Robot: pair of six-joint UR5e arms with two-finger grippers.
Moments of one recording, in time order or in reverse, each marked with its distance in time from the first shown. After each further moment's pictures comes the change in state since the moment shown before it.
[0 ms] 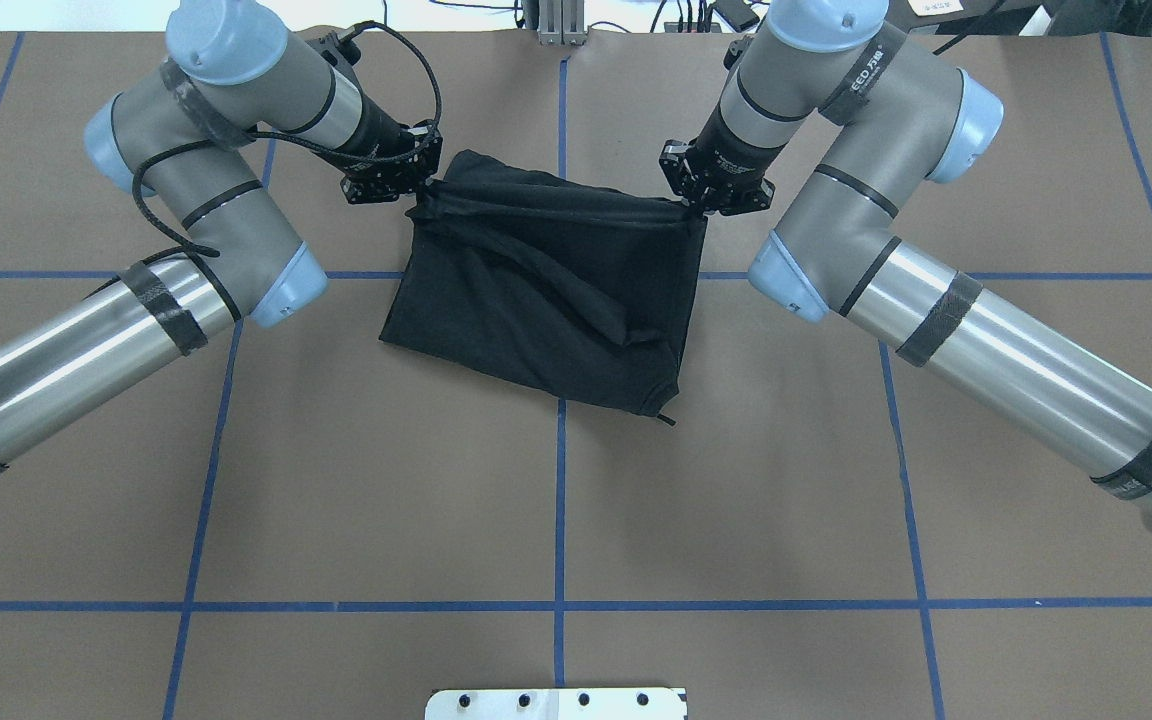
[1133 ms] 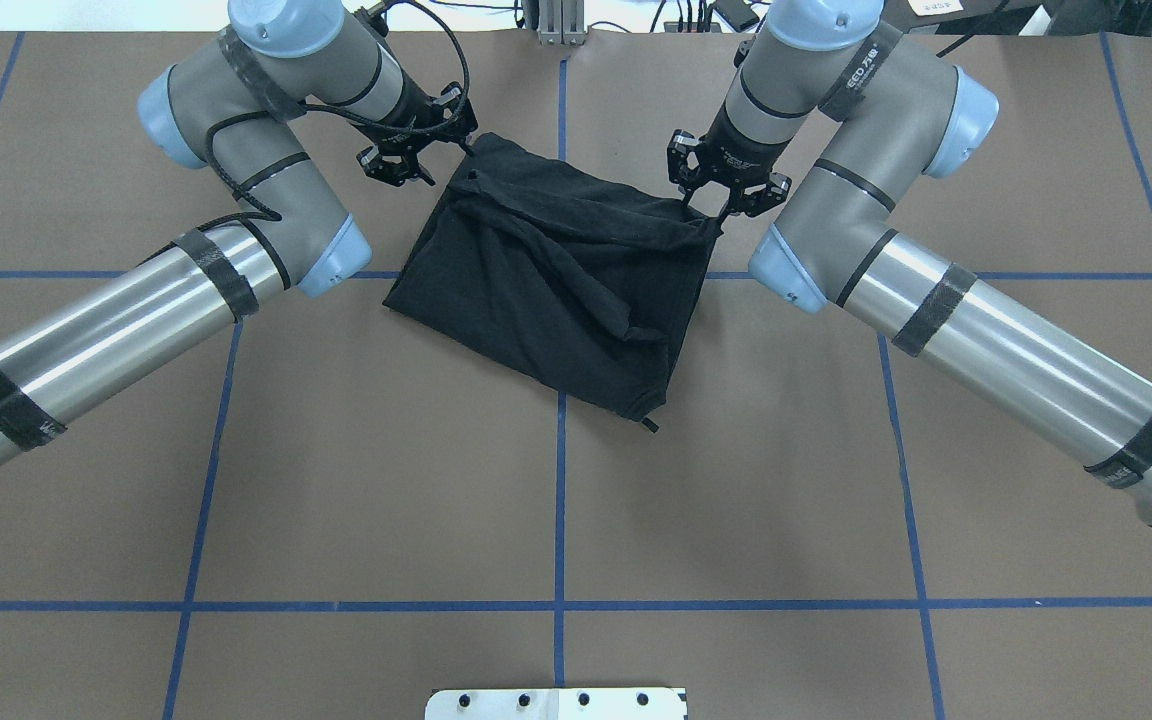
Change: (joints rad) left arm -0.007 -0.108 0.137 0.009 0.049 -0.033; right arm 0.016 0.019 -0.053 -0.002 -0.018 0.010
